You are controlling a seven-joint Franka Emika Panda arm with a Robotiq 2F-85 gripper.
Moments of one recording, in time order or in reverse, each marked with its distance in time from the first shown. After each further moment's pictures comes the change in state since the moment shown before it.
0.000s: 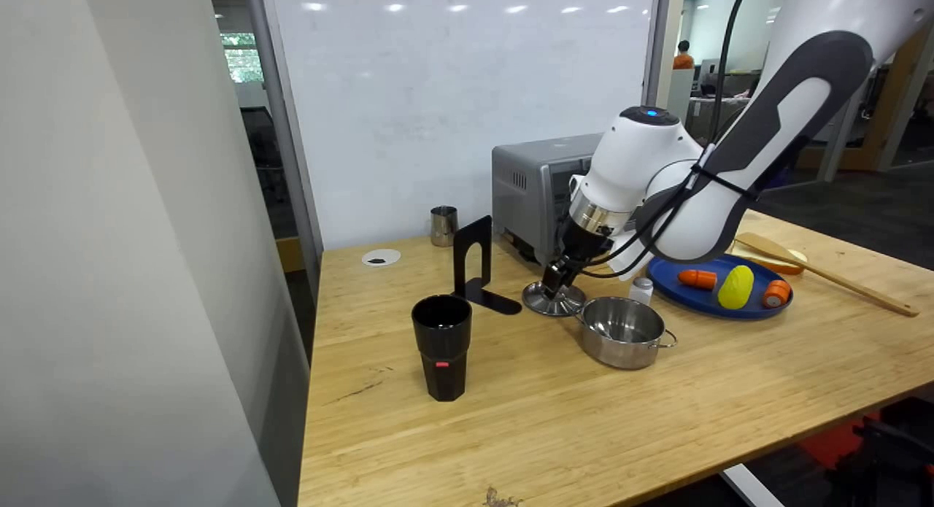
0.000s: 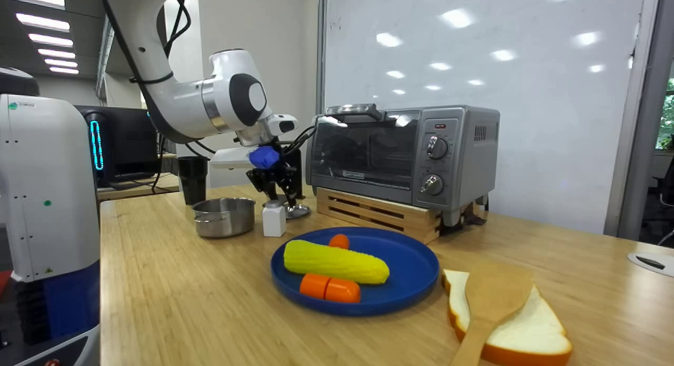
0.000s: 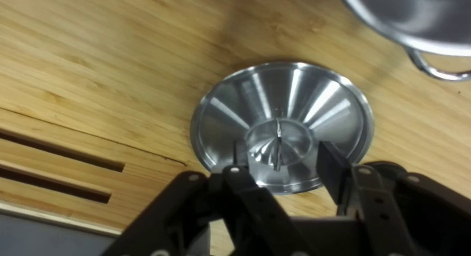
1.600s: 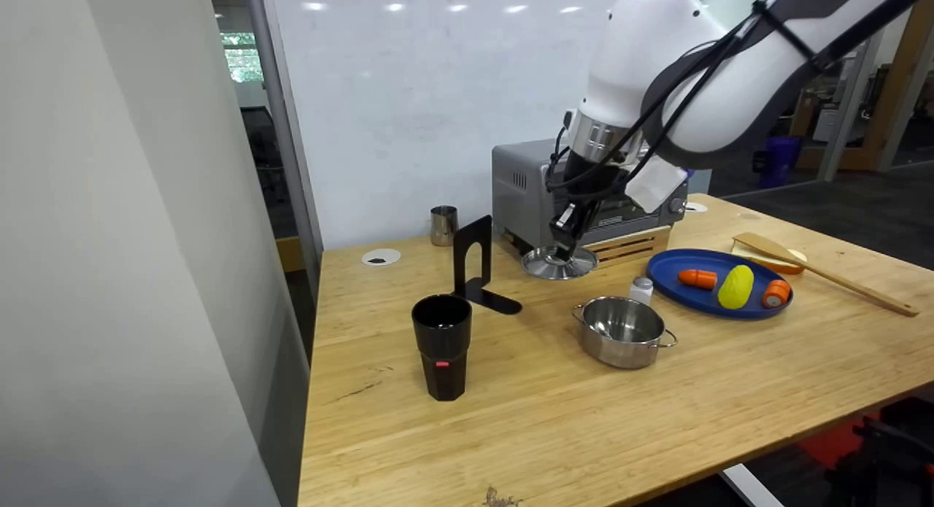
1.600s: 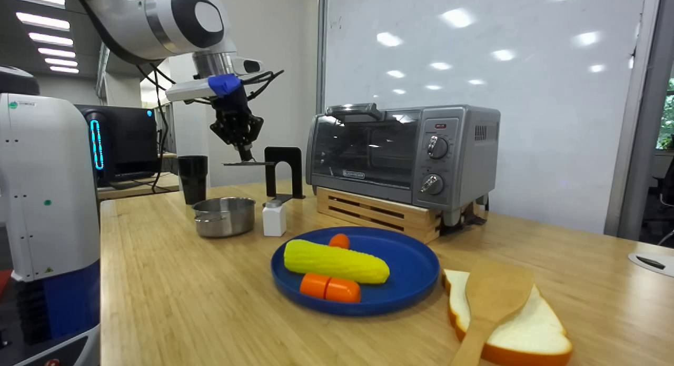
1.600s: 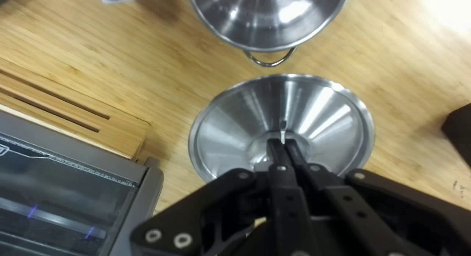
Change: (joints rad) arm 0.164 -0.340 0.000 -0.071 0.242 -0.389 -0.192
